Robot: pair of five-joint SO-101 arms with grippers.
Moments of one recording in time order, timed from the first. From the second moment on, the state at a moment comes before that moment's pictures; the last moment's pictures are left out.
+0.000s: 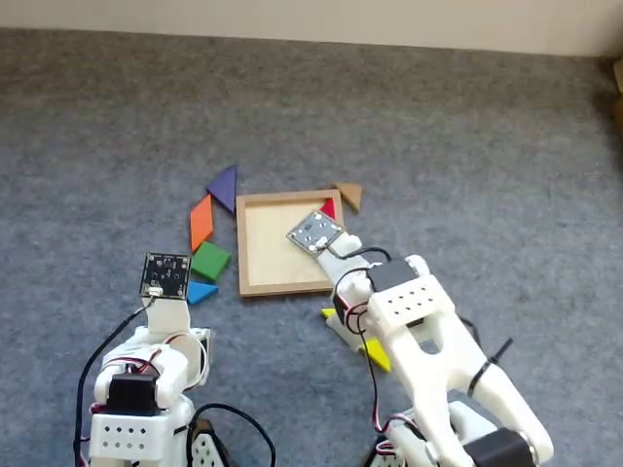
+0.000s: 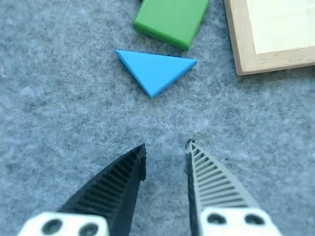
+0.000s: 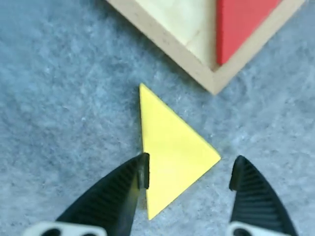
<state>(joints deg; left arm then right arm) -4.0 -101.5 96.0 76.3 5.1 -28.9 -25.9 51.6 63.4 25.5</state>
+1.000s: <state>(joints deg) -4.0 -101.5 96.0 76.3 5.1 -30.3 -5.3 48.6 61.8 24.3</state>
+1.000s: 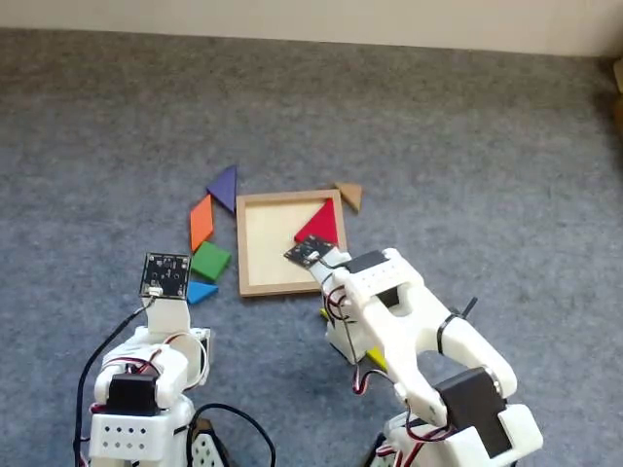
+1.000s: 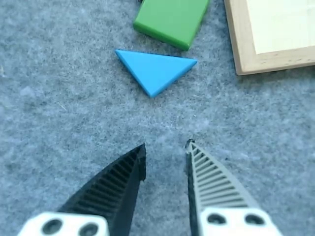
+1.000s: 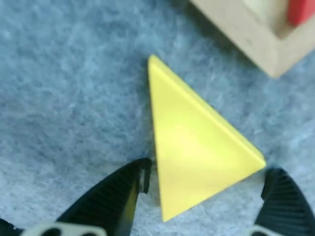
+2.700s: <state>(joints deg) -4.0 -101.5 96.0 76.3 5.1 -28.5 -9.3 49.8 53.8 26.5</state>
